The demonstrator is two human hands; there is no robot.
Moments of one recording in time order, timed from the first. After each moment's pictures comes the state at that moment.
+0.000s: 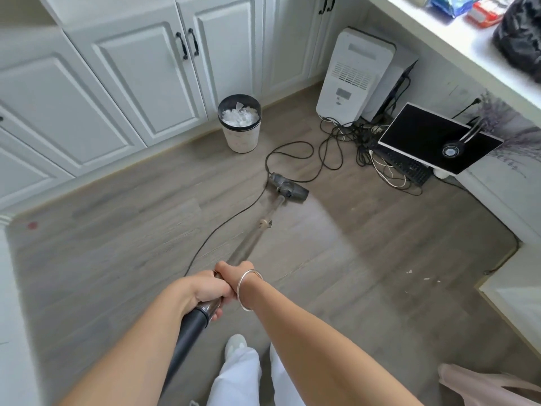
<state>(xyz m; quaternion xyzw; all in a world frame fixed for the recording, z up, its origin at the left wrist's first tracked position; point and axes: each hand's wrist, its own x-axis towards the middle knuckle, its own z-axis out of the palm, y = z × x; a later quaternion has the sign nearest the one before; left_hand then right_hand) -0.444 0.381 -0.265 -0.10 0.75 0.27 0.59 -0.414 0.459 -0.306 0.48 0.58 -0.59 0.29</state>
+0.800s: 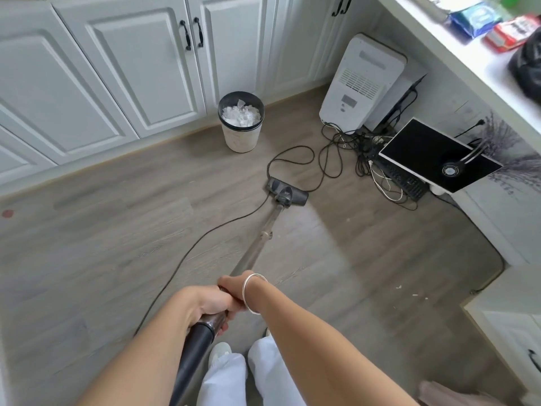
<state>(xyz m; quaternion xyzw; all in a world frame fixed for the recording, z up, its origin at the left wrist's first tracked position) -0.482 0.394 -0.306 -0.12 0.69 0.24 0.67 -0.458 0.492 -0.319 0.44 0.64 -0.48 0.42</state>
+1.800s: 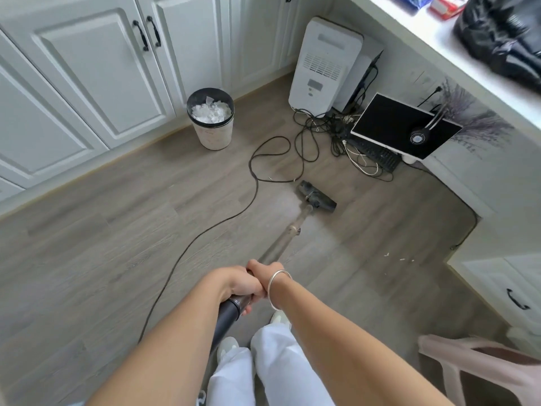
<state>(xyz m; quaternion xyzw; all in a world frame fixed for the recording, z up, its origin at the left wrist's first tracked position) -0.460 0.432 -0.300 0.01 0.72 0.19 0.67 -0.409 0.505 -0.319 0.58 0.55 -0.55 0.23</state>
